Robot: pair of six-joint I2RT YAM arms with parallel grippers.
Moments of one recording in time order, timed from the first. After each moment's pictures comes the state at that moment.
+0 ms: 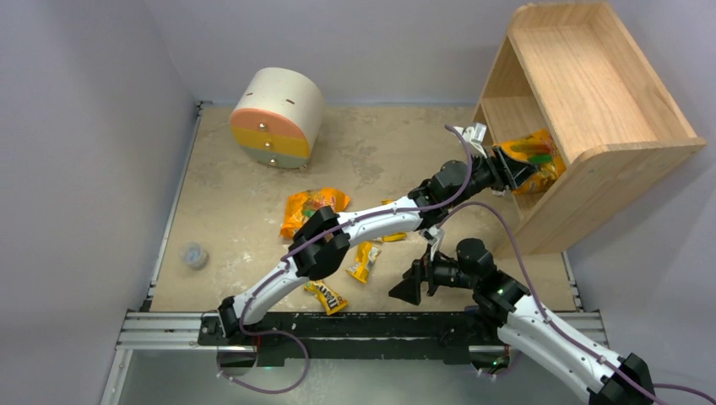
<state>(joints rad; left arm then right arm) -1.12 2.49 2.22 0.55 -0.07 -0.93 0.68 0.52 0.18 -0.13 -0.58 0.51</state>
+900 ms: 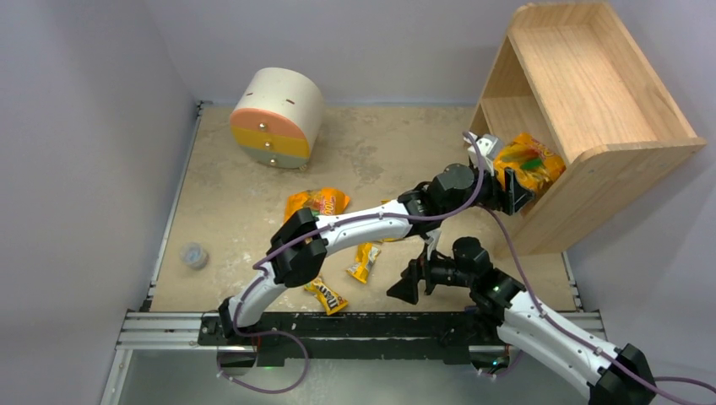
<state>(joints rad) -1.17 2.26 2.00 0.32 -0.03 -0.62 0.69 0.59 0.18 -0.07 -0.57 0.49</state>
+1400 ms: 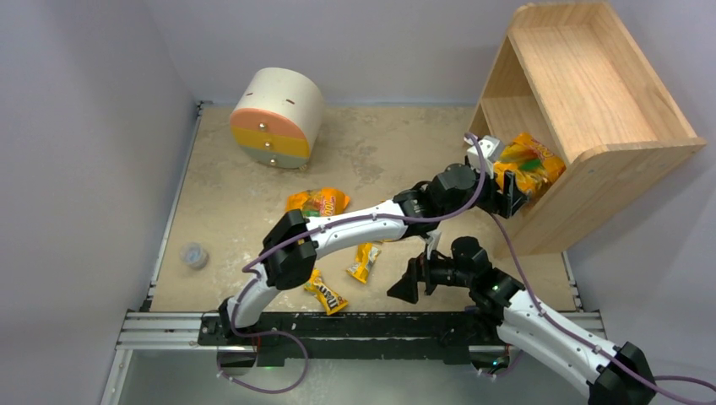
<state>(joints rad) -1.19 2.21 2.00 0.17 -0.09 -0.55 0.69 0.60 0.18 -0.09 -0.57 0.52</state>
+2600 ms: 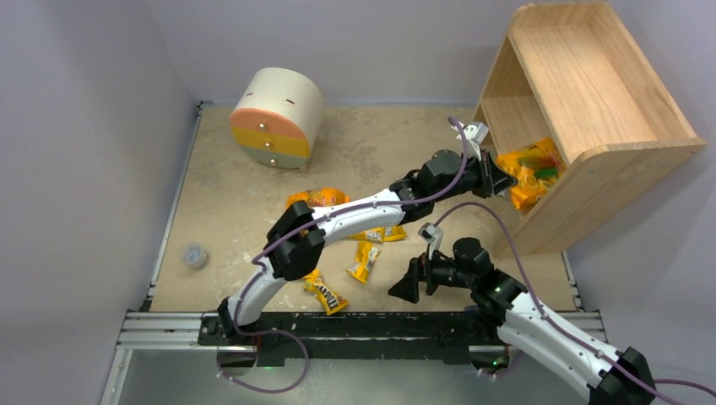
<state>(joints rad) -1.09 2.26 1.99 0.32 0.09 -0.79 0.69 0.56 0.18 -0.13 -0.54 0.53</state>
